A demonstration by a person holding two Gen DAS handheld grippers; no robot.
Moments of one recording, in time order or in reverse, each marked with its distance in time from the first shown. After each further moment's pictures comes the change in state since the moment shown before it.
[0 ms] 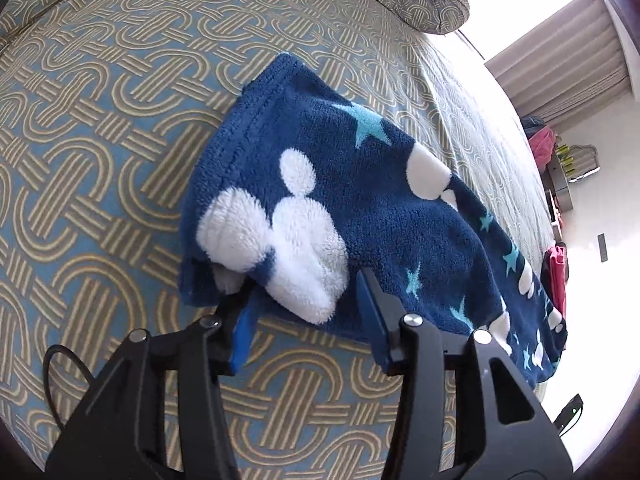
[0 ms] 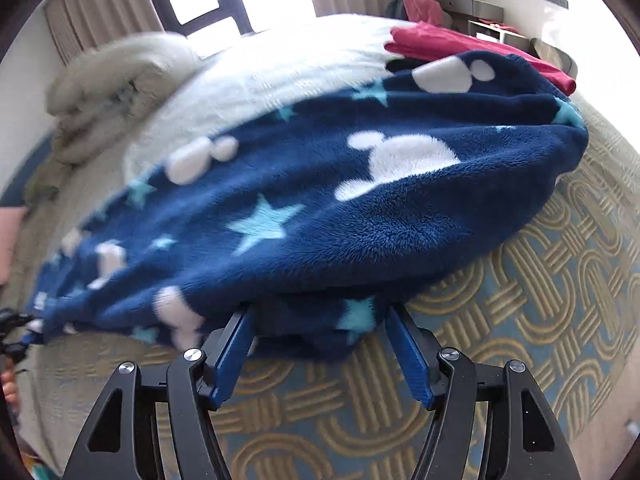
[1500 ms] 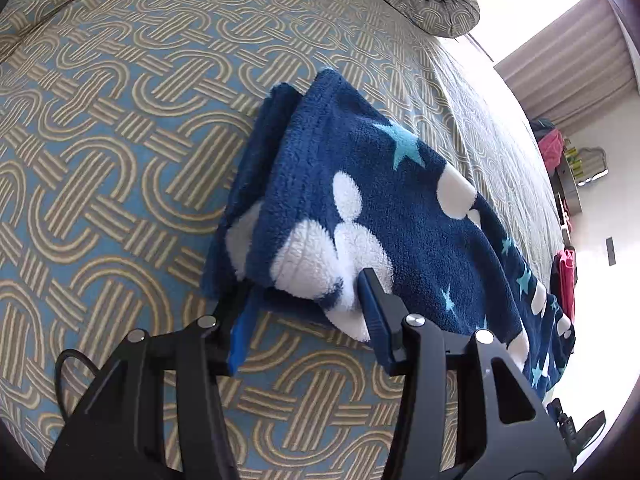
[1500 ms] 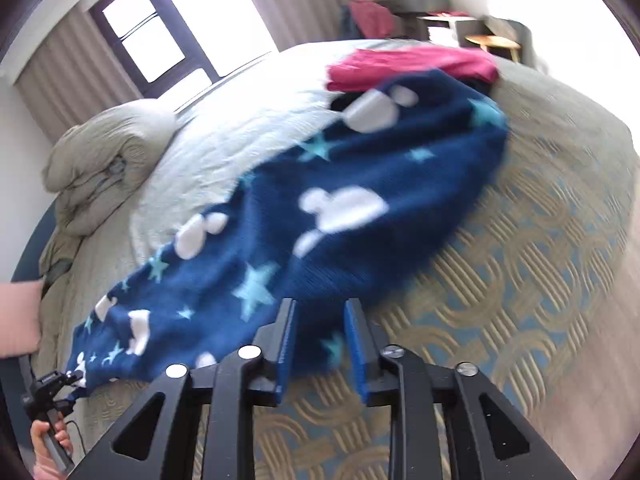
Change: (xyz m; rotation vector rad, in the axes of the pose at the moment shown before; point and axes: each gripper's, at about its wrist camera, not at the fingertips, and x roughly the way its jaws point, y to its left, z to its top) left arm -0.008 0.014 -0.002 -0.012 -0.020 0.036; right arm -0.074 -0.044 0.012 0.197 -0.136 0.107
